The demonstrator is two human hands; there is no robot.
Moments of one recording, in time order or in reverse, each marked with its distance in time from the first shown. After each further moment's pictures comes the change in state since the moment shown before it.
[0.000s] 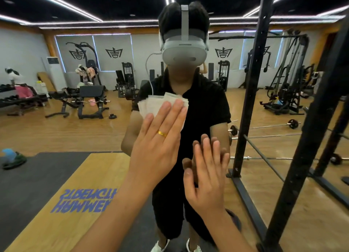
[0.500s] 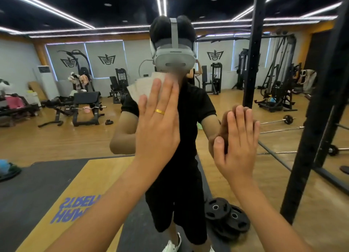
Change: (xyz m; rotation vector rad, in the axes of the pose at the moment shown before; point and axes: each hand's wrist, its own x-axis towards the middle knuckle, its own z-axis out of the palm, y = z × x) left_hand -0.045 -0.046 -0.020 -0.093 0.051 -0.169; right_hand -0.003 0.000 0.026 -0.212 0.147 -0.019
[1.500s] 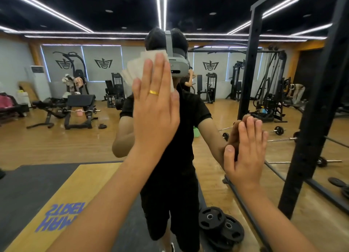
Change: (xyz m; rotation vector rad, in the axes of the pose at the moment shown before) left_hand 0.038 -0.031 -0.021 -0.109 0.093 -0.136; right_hand -0.001 0.002 0.001 -0.050 0.026 -0.012
